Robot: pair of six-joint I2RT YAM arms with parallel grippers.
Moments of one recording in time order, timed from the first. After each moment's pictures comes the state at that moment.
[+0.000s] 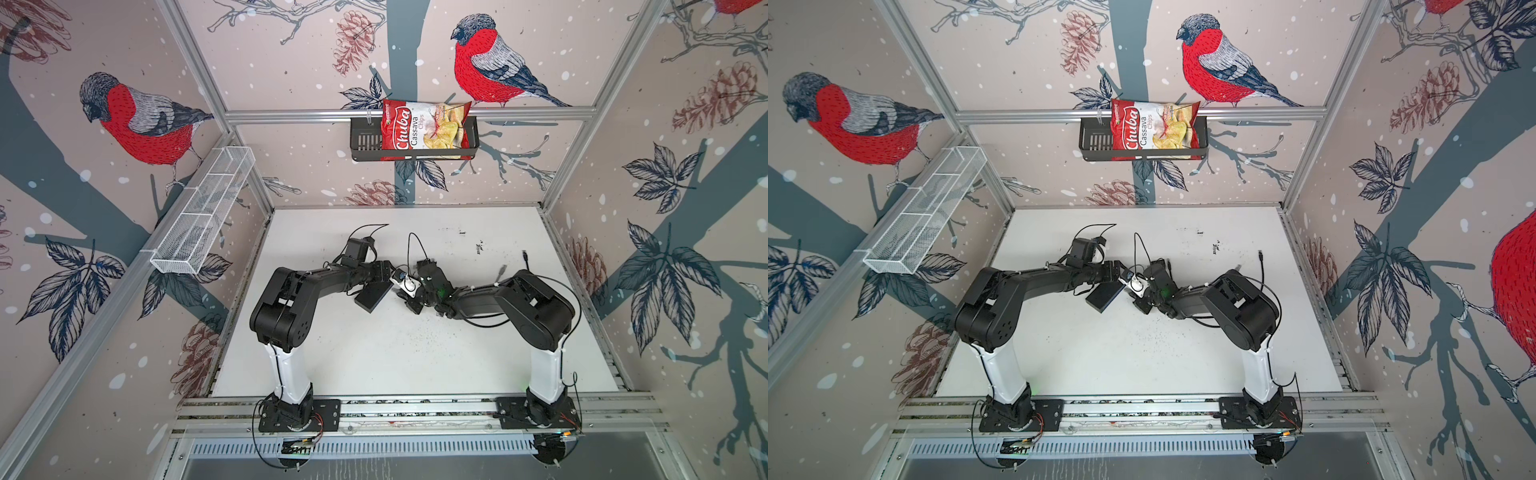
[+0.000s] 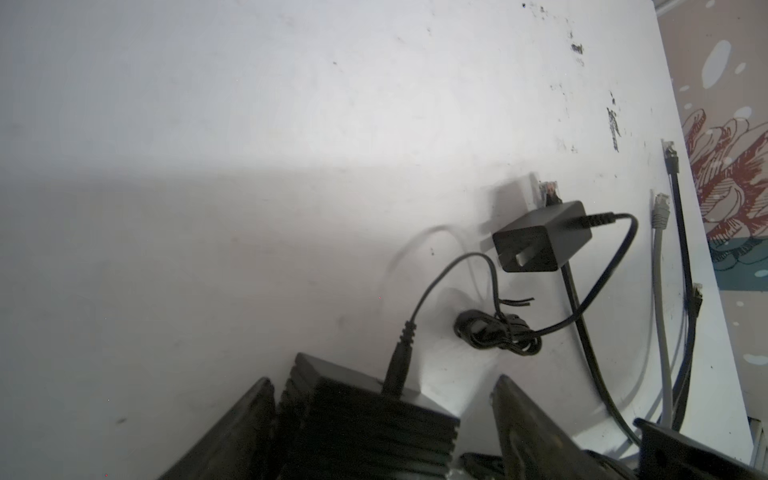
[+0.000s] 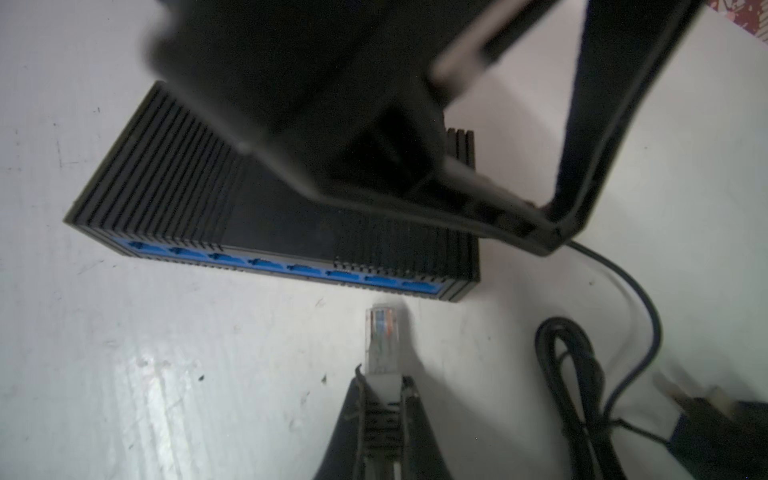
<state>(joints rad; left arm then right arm) -0.37 1.88 1.01 0.03 0.38 -0.41 0.79 1.96 0.91 0.39 -0.21 -0.31</state>
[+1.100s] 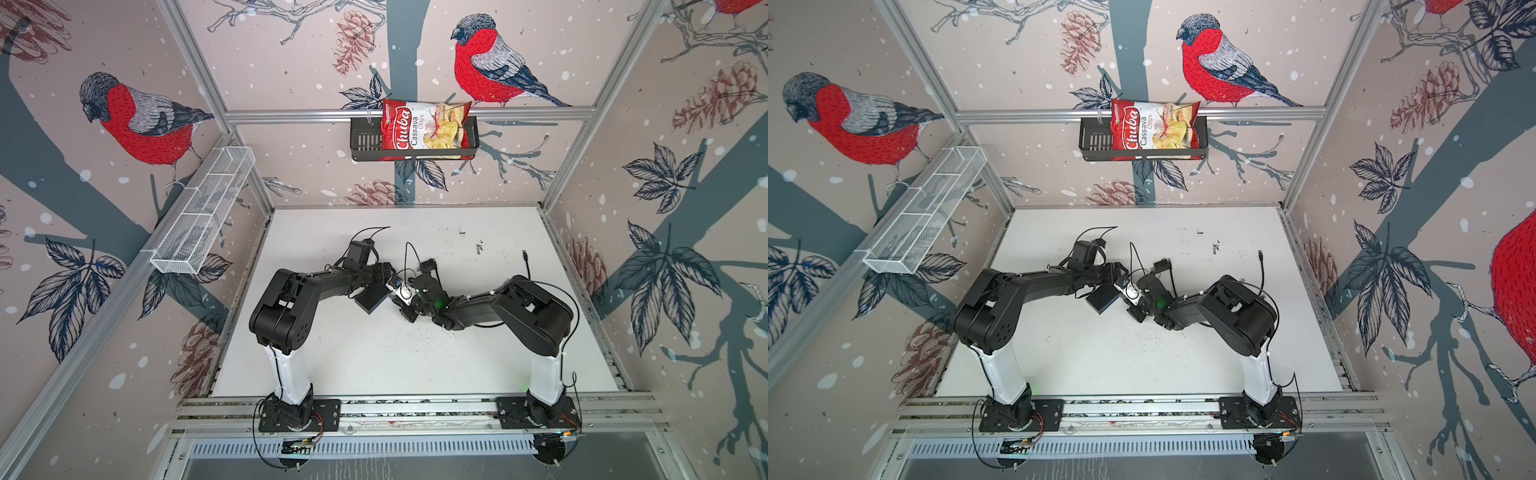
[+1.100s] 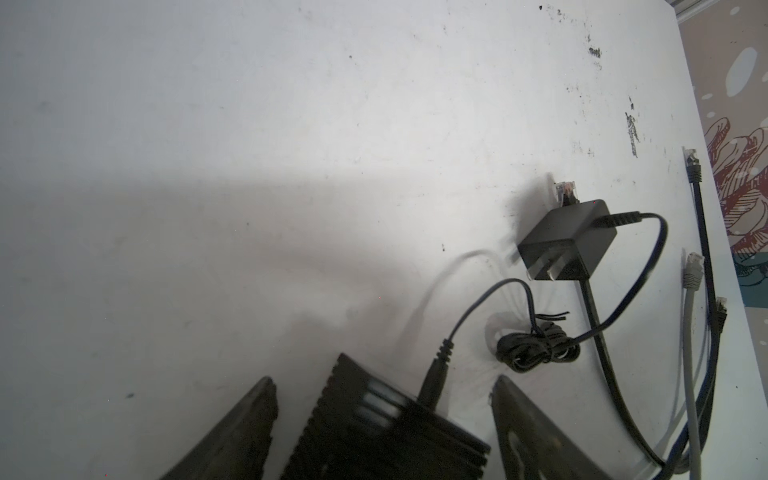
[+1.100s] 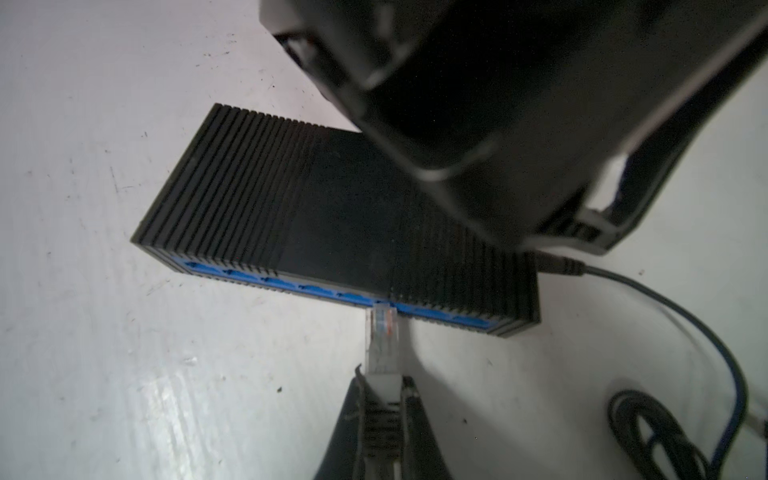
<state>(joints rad) -0.38 1.86 0.98 0.06 0.31 -0.45 0.88 1.96 0.87 0.46 -0.11 -0.20</state>
